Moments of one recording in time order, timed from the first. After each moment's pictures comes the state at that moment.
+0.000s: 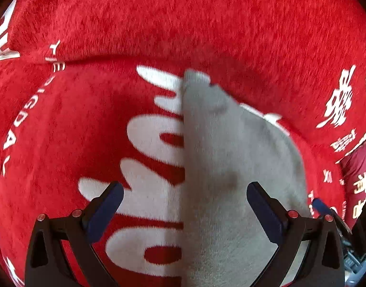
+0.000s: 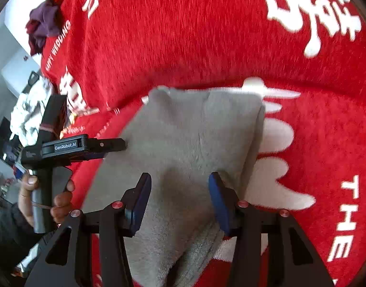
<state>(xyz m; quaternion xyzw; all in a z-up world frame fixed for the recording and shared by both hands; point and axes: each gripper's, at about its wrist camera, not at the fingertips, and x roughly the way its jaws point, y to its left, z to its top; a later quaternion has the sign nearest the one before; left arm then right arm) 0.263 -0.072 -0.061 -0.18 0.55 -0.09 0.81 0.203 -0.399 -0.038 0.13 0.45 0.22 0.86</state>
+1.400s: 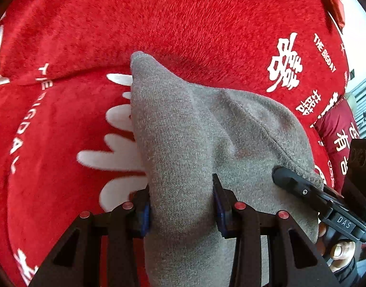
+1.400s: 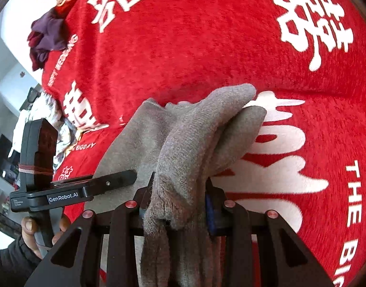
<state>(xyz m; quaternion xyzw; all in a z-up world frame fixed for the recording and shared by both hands) 0.171 -0.083 -0.005 -0.12 0.52 -0.19 0.83 0.158 -0.326 -0.002 0.17 0.45 0.21 0.85</state>
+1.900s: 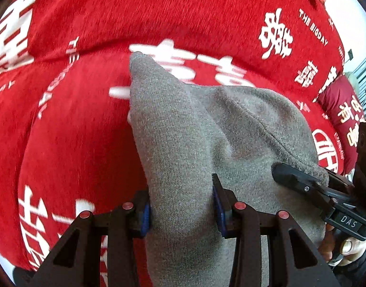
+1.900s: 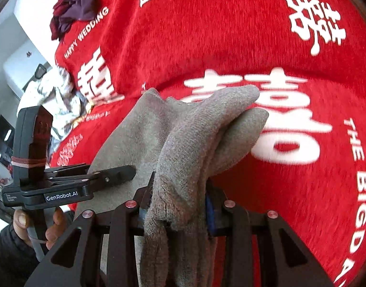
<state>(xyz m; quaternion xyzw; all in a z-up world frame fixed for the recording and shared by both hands) 0.058 -0.057 -0.040 -0.07 0.52 -0.17 0.83 0.046 -0.275 -0.017 0.12 0.46 0.21 0.85</state>
